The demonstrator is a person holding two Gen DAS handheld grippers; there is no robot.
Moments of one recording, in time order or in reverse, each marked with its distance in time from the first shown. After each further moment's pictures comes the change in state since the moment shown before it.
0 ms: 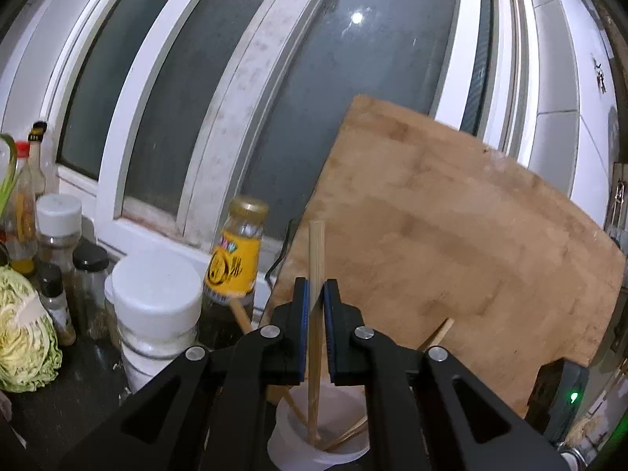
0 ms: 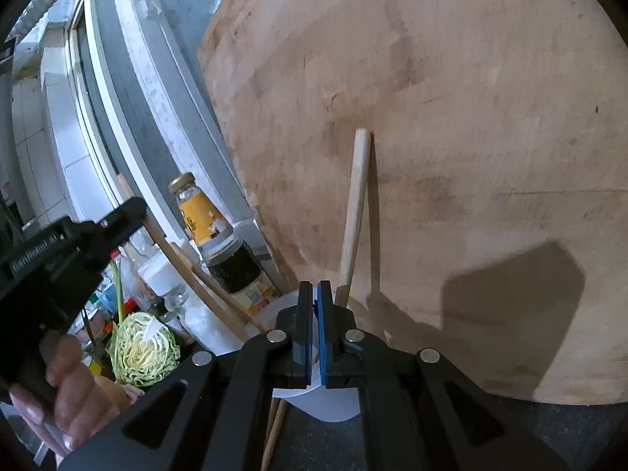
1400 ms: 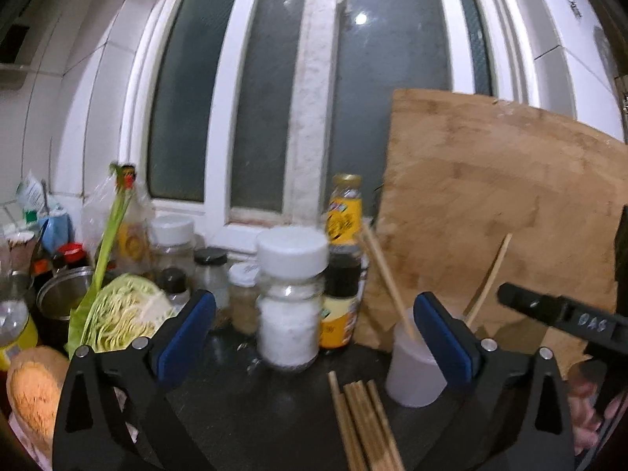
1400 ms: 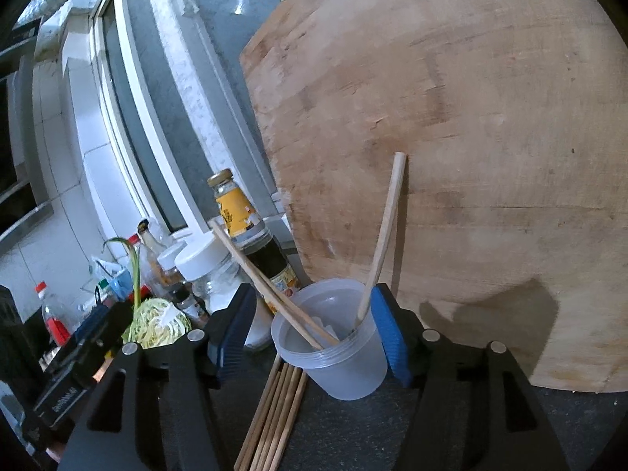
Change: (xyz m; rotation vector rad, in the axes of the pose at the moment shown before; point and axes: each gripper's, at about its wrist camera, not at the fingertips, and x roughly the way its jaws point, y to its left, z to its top) left arm -0.084 0.036 -0.052 0.196 -0.052 0.279; right arm -0.046 0.033 -0.007 -0.071 -0.023 0.019
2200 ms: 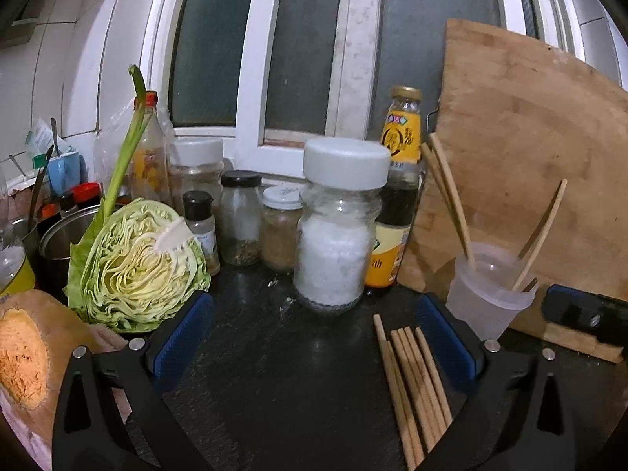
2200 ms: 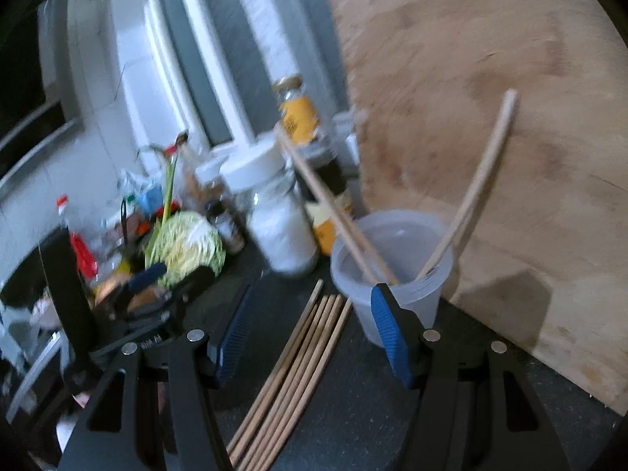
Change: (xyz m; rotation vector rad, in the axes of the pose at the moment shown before) left arm 0.038 0.028 -0.037 -0.025 0.200 0.083; right arm 0.031 0.039 -0.025 -0.184 0.273 0.103
